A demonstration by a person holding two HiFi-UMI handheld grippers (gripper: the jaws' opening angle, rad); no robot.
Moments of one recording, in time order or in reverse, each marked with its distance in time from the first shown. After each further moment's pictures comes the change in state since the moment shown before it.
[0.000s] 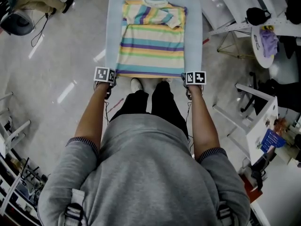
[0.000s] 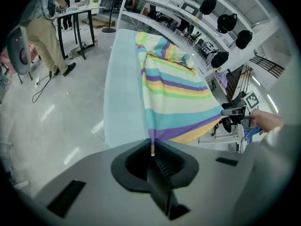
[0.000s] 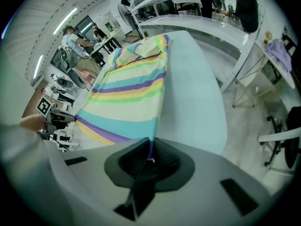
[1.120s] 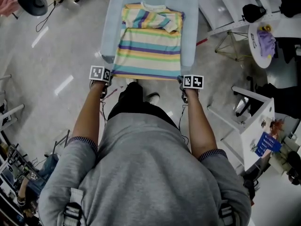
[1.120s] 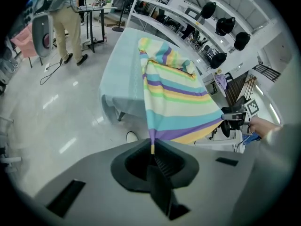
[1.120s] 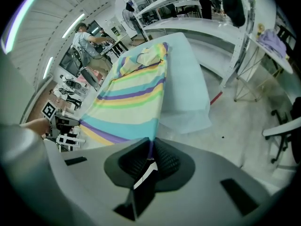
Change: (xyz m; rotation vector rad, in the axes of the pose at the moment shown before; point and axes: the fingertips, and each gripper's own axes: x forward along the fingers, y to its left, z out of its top) left arm -0.025 -0.061 -0.117 -0.103 -0.033 0.013; right arm -0.043 -0.015 -0.102 -0.019 -0.039 0.081
